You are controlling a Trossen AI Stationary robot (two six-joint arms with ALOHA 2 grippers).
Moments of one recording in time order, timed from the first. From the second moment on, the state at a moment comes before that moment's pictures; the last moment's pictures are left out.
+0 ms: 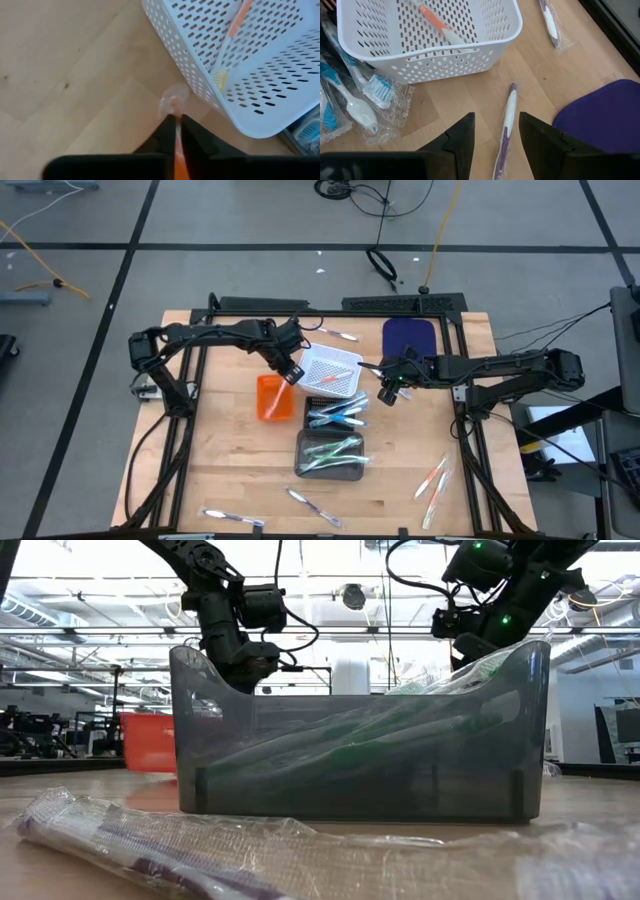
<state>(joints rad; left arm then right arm) 0.38 1.68 1.17 -0.74 0.13 -0.37 -0.12 1.19 0.69 -0.43 0.31 0.24</state>
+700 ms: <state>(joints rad) 0.36 1.46 1.17 -0.79 0.07 -0.43 -0.12 1.19 0.69 -0.42 0.31 0.24</state>
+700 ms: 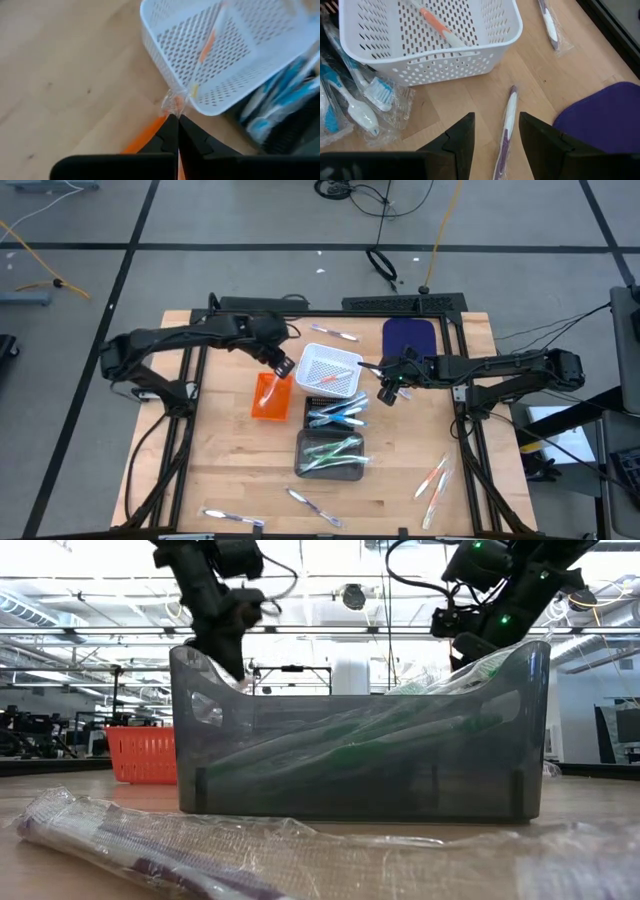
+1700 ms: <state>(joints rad) 0.32 1.50 1.24 -0.26 0.06 -0.26 -0.12 1.19 0.69 -0.43 0.31 0.22</state>
